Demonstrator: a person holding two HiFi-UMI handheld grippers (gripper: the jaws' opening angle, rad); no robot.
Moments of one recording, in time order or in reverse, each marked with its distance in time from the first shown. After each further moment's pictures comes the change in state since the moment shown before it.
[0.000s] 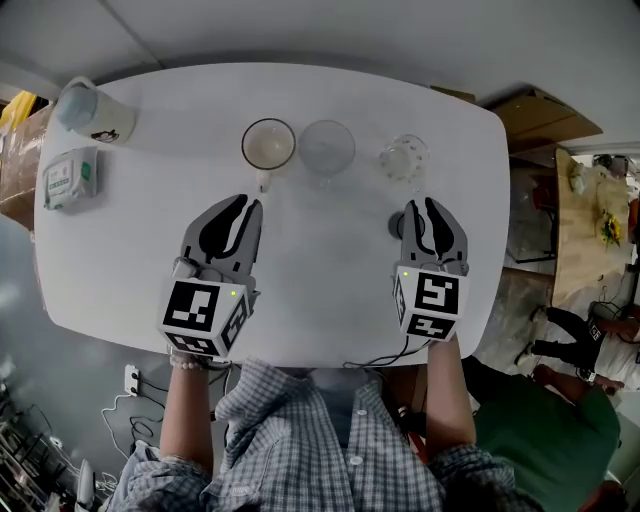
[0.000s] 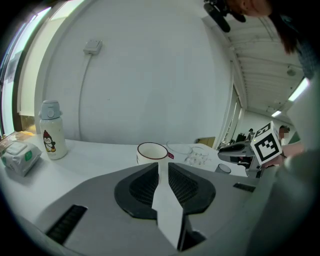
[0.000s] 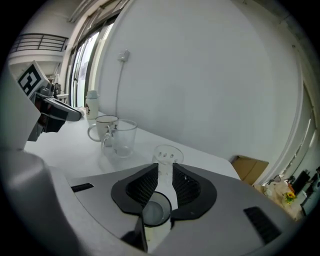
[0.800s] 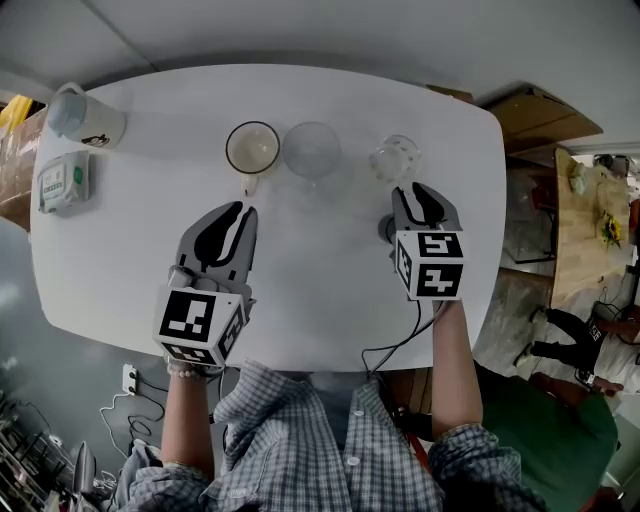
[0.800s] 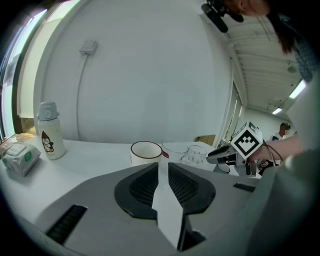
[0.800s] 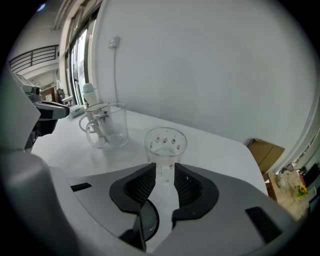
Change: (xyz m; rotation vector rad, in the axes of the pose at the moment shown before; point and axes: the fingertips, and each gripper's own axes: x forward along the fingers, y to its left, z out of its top) left arm 0.005 -0.016 -0.001 0.013 0.018 0.011; right arm 0.051 -0.011 -0.032 0.064 0.195 0.150
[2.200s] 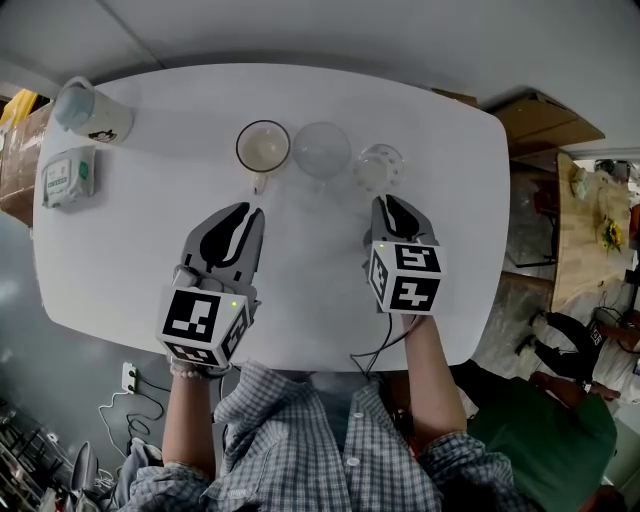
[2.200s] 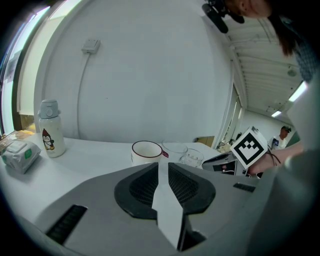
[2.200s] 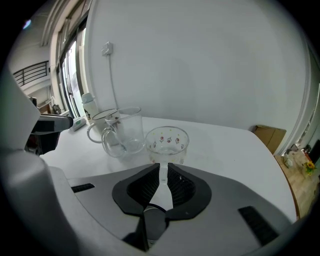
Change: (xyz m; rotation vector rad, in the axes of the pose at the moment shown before) left arm -0.005 0.002 -0.001 -0.019 -0.001 -0.015; right arm 0.000 0.053 -0.002 0.150 -0.019 0.026
